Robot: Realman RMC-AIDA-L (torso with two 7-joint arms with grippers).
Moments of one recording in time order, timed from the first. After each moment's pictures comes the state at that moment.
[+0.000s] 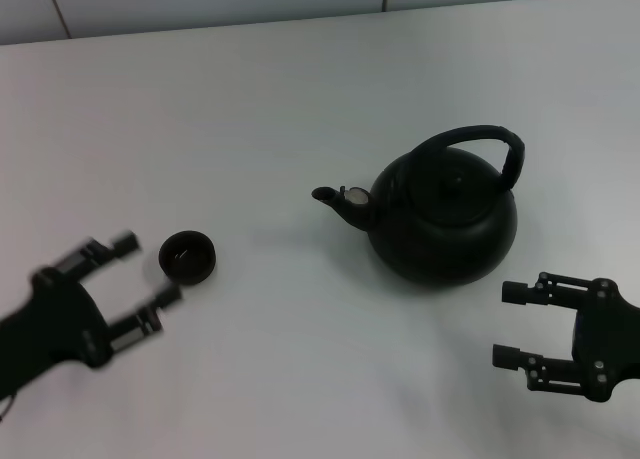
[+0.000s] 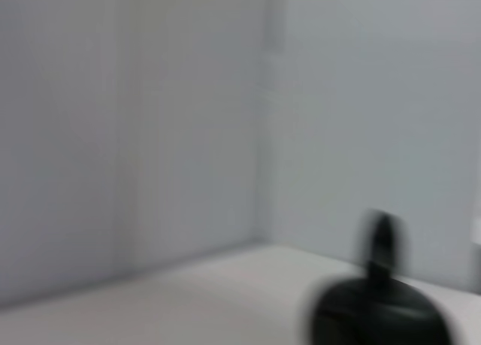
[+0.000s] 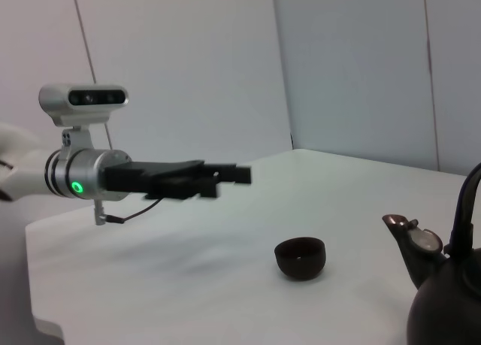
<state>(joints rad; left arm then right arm) -0.33 -2.07 0.31 0.27 2.02 1.69 -0.73 0.23 2.08 -0.41 -0.61 -2.16 -1.86 0.92</state>
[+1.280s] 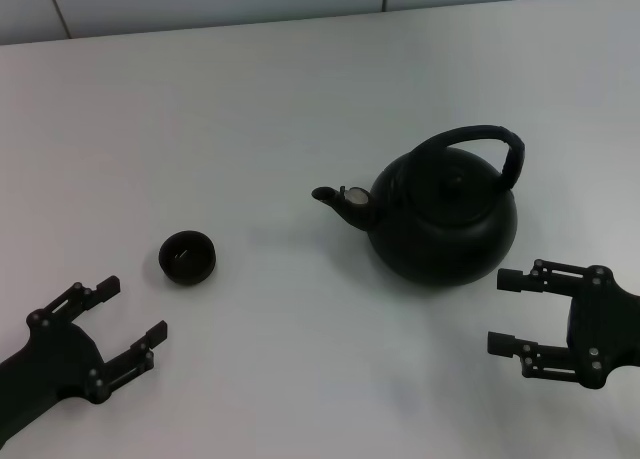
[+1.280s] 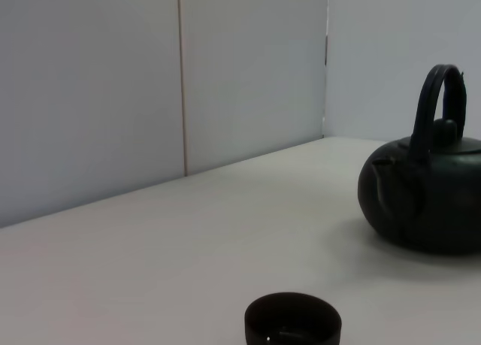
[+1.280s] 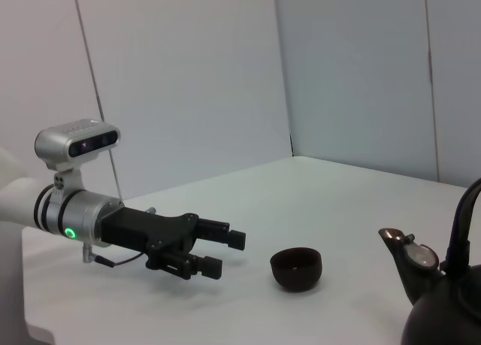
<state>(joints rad) -0.28 -2.07 0.32 0.20 2.04 1.48 -0.52 0.25 2.08 -0.40 -0.61 -2.16 -1.85 0.91</state>
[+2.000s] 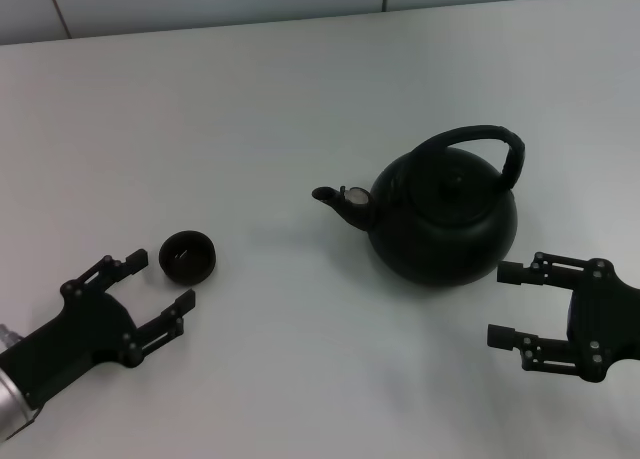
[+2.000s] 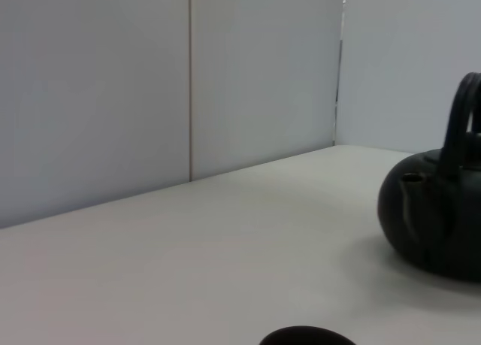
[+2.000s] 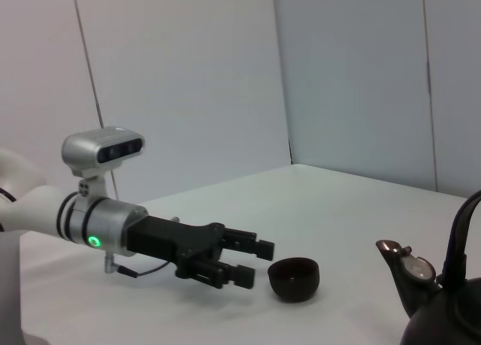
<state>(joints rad) -0.36 -2.07 0.32 0.11 2.00 1.37 -0.52 0.25 2.08 -0.40 -0.61 -2.15 -1.86 0.92</state>
